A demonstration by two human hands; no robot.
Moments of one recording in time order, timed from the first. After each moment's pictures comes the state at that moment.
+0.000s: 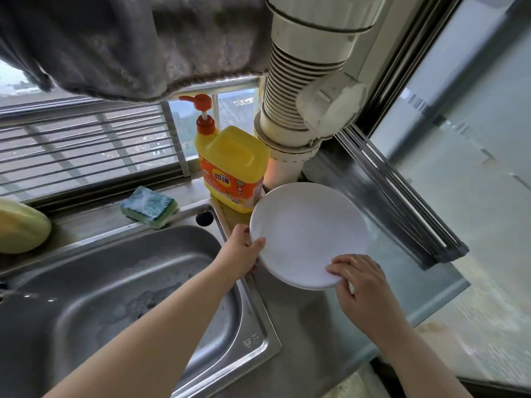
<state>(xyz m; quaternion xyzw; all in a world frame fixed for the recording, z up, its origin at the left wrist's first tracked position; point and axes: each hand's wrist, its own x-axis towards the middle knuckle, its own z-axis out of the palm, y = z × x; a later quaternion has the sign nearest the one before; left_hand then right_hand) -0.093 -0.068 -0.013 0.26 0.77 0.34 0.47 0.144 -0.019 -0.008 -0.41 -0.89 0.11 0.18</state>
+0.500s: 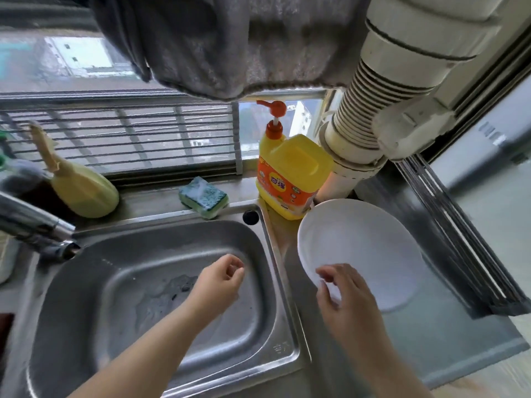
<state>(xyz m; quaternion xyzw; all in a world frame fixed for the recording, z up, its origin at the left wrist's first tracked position) -0.143 -0.176 -0.032 0.26 0.82 0.34 0.37 0.059 -0.063 0.010 -0.33 -0.89 0.20 0.23</state>
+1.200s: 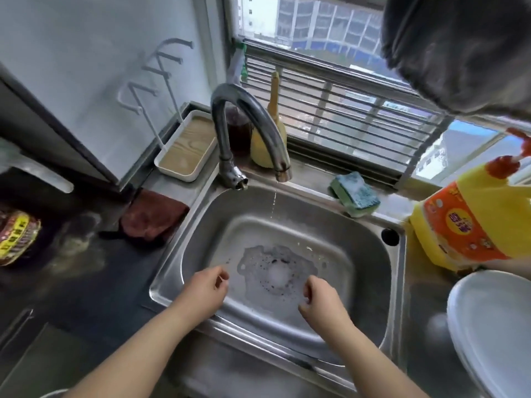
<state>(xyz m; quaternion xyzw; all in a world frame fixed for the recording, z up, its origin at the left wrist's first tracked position) -0.181 -0.393 -0.066 0.04 0.92 0.26 0.29 -0.100 -0.164 -0.091 -0.23 -0.90 0.29 -0.22</state>
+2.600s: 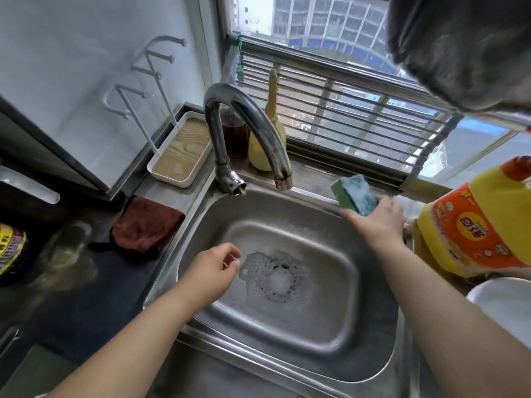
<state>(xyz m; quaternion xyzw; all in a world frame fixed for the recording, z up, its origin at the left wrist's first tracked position) -0.222 -0.371 -0.041 0.09 0.91 0.32 0.25 -0.214 -0.058 -0.042 -0.38 -0.89 0.24 0.01</state>
